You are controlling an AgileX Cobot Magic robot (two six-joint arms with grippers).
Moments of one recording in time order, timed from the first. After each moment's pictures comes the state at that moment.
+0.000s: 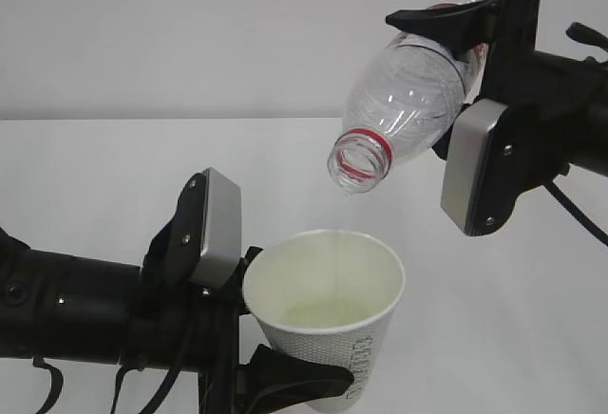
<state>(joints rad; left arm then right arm) -0.64 1.70 -0.57 1.06 -0.88 -0.57 0.33 1.39 -0.63 -0.67 -0.73 -1.07</state>
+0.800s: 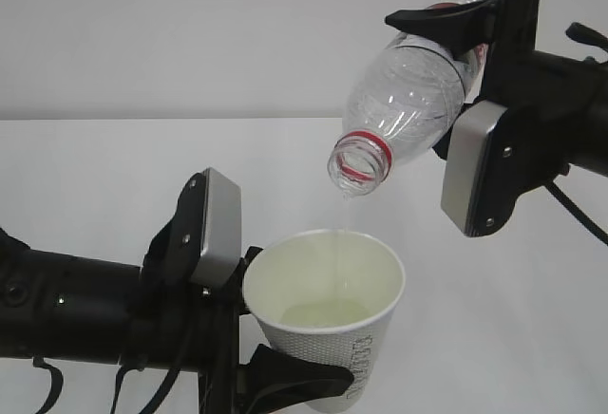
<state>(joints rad) -0.64 1.70 -0.57 1.06 -0.88 -0.57 0.33 1.39 -0.63 -0.67 -0.73 -1.08</state>
